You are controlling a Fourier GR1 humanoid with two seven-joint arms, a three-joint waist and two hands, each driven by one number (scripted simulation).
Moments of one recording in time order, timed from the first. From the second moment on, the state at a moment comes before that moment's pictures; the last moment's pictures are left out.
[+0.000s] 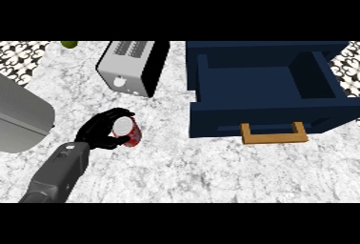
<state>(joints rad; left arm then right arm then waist) -0.67 0.24 0.17 -0.16 0.01 -0.62 -0.51 0.41 -0.05 -0.72 -2.23 -0.54 0.53 0.24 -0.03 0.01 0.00</state>
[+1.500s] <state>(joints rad) -0.61 0.02 0.27 -0.75 0.22 -0.12 -0.34 0.50 -0.01 -0.72 -2.28 -0.55 0.49 0.22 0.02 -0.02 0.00</state>
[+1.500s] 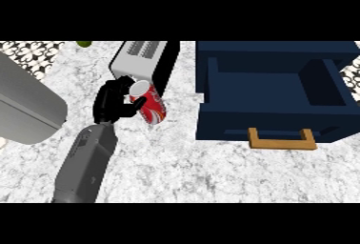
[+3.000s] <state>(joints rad) -0.97 0.00 -0.11 -1.12 0.28 0.50 0.16 0.43 -0.02 -0.70 -2.27 -0.56 0.47 0.26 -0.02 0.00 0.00</state>
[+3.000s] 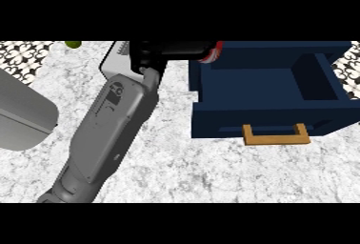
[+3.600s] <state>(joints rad) -1.24 0.00 -0.18 -0.83 0.44 0.59 0.08 0.39 -0.02 -0.69 -2.29 -0.55 0.45 0.29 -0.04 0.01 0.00</state>
